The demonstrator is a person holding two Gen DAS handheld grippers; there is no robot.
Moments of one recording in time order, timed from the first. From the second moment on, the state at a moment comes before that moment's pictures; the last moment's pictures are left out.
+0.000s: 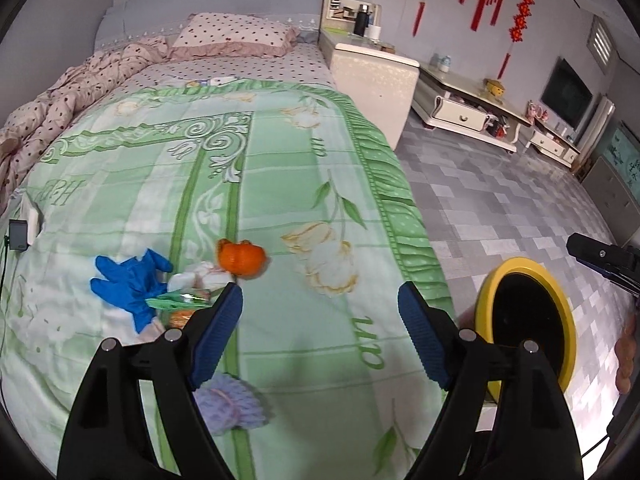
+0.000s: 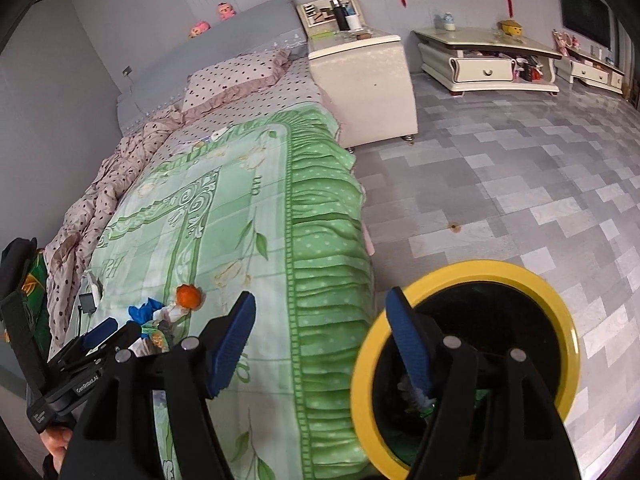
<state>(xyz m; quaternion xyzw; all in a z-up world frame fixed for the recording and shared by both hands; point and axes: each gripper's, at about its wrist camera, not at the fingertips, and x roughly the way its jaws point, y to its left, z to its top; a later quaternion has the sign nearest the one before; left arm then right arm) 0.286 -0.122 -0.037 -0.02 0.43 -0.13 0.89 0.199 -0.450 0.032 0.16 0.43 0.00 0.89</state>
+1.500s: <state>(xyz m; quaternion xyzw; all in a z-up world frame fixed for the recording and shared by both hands) 0.393 0.082 -0.197 -0.09 0.52 -0.02 0.85 0.389 -0.190 -0.143 0.06 0.57 0.13 0.81</state>
